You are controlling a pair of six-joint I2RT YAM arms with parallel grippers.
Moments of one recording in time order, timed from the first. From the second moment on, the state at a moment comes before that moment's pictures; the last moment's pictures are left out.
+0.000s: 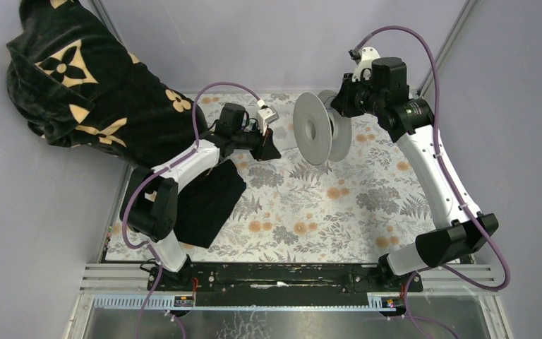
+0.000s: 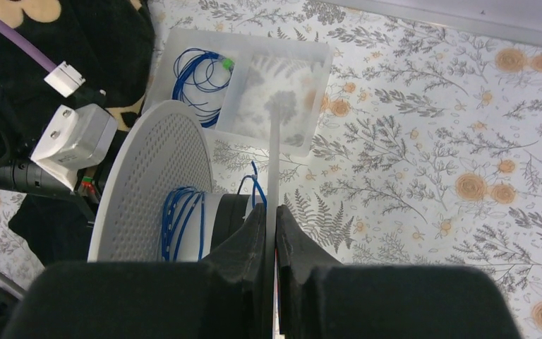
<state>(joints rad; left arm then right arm) -0.40 1.72 1.23 -0.13 0.79 0.10 0.32 1.47 1.71 -0.71 -0.19 0.15</state>
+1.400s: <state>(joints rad) -0.42 1.75 0.95 0.37 1.07 0.08 0.31 1.48 1.92 -0.79 -0.30 0.22</state>
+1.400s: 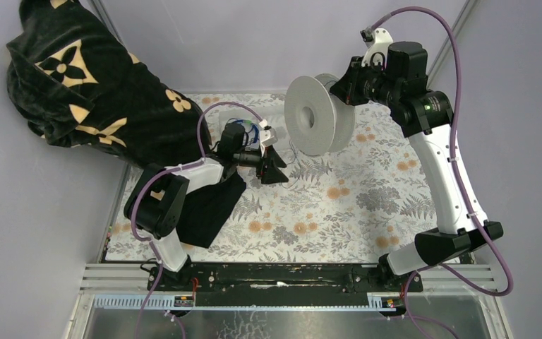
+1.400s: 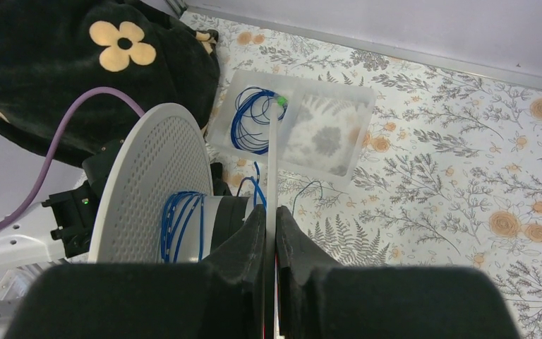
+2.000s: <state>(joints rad) -0.49 1.81 0.95 0.40 0.94 0.18 0.31 1.51 1.94 -0.81 -0.30 0.22</state>
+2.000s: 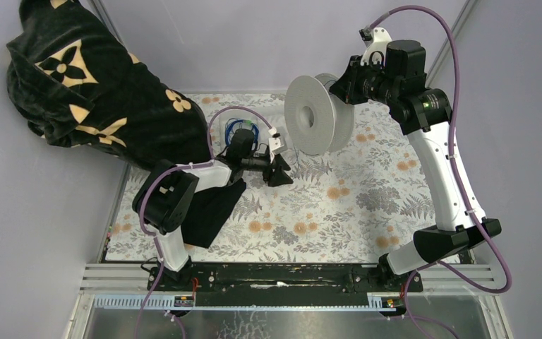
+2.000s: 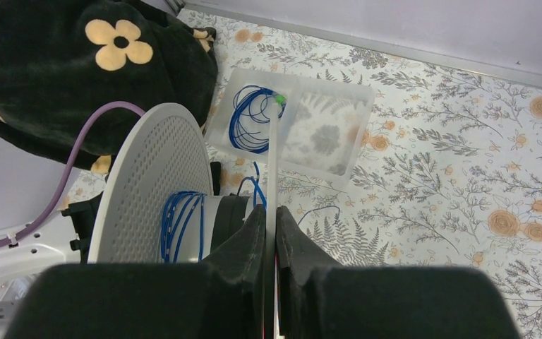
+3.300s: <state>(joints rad) -0.83 1.61 1.57 -0.65 0.84 0.70 0.31 1.56 1.52 -0.50 0.17 0.06</state>
